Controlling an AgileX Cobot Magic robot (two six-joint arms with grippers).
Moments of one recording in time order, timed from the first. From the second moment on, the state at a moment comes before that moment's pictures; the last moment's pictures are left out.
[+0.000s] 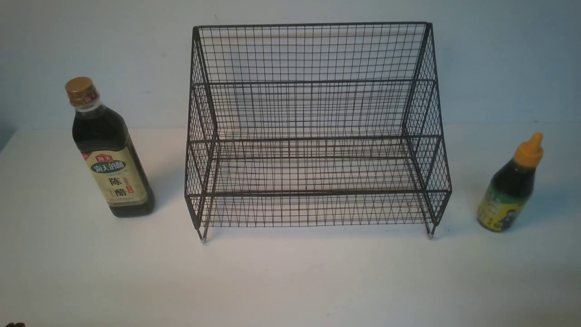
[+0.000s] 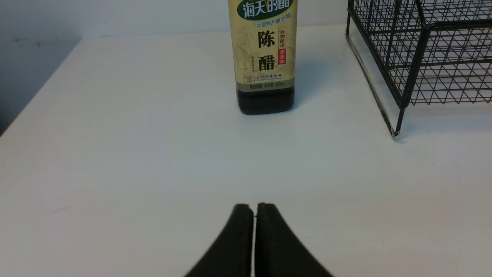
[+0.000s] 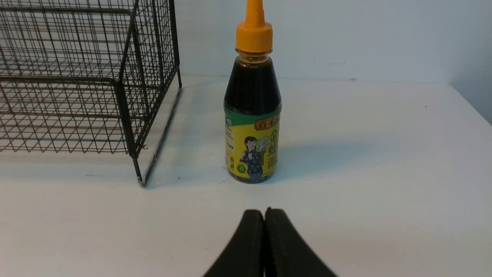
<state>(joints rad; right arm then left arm) -0.01 -0.01 0.02 -0.03 0.38 0.01 0.03 -0.01 0.03 -0.03 0.37 0.04</state>
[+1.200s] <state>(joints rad) -0.01 -0.01 0.03 0.41 -0.14 0.14 0.03 -0.01 0.03 -0.03 0.37 0.04</state>
